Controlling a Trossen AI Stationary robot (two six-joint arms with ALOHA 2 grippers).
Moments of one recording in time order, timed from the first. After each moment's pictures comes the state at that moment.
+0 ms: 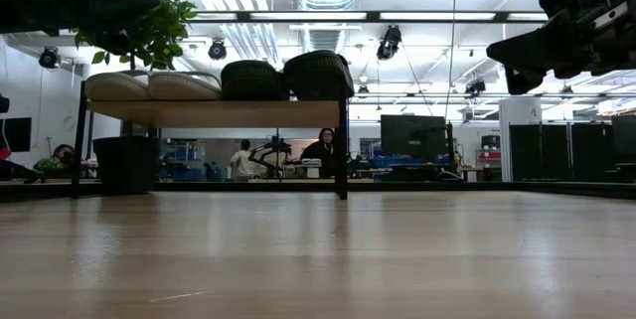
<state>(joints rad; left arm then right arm) 0.18 0.10 0.18 0.04 0.05 -0.05 0.04 0.44 0.01 0.40 -0.02 0.05</state>
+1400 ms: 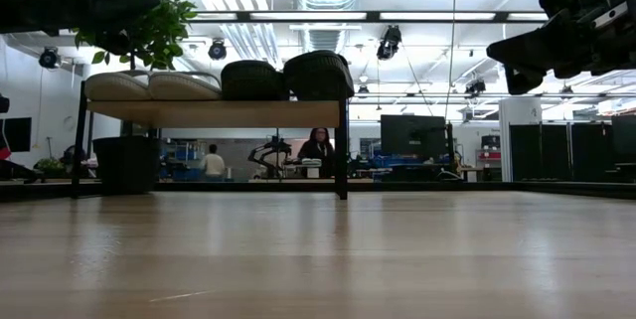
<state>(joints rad) 0.18 0.10 0.18 0.04 0.05 -0.05 0.04 0.44 0.01 0.40 -0.02 0.05</state>
